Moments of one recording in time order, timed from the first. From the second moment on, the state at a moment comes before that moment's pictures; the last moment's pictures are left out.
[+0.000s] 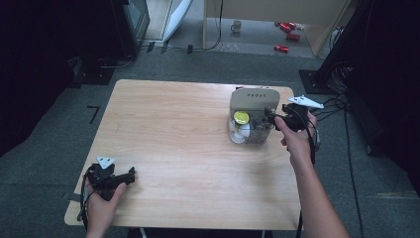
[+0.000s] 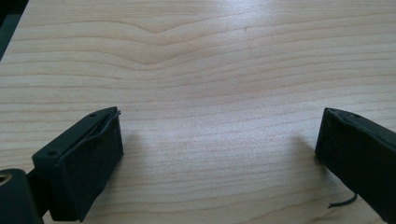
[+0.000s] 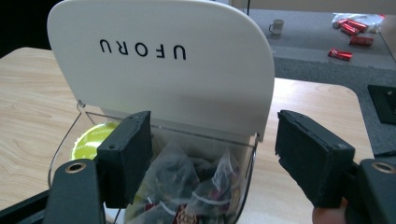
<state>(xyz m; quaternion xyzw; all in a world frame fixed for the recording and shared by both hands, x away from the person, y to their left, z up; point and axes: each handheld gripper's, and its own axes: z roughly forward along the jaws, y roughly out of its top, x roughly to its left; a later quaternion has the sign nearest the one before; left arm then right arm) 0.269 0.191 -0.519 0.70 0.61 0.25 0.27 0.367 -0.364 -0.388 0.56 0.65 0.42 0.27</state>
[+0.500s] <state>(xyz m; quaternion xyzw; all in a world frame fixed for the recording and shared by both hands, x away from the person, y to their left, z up) 0.269 0.191 -0.519 0.70 0.61 0.25 0.27 0.392 -0.366 -0.394 0.55 0.65 0.44 0.28</state>
